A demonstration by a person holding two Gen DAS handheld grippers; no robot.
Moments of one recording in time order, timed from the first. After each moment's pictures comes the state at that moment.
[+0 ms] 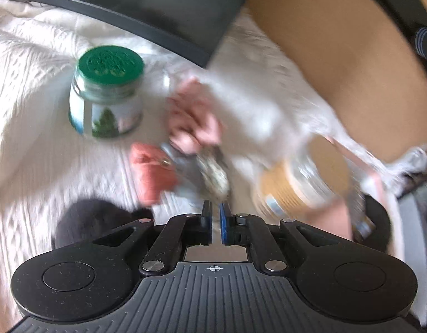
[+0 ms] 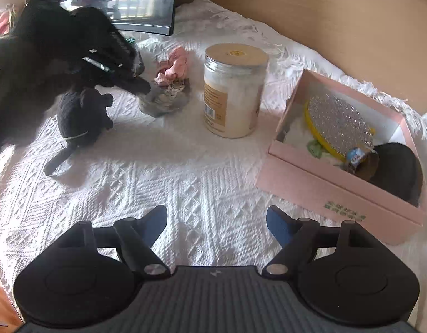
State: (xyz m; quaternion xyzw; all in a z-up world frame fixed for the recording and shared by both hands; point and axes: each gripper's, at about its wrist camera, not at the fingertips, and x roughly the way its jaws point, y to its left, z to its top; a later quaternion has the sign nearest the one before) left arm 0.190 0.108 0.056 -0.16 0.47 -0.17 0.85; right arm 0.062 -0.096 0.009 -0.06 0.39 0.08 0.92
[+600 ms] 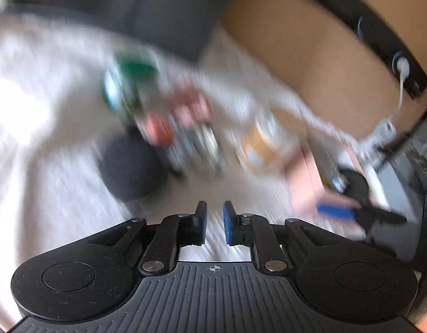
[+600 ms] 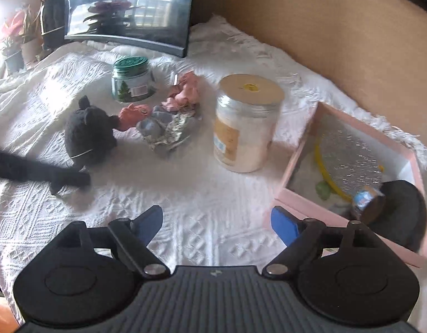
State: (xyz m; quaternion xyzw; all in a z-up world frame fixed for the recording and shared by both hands) left arm 0.073 0.136 0.086 -0.12 0.37 -0.15 0.91; right arm 0.084 -0.083 0.019 -0.07 0.37 0.12 0.92
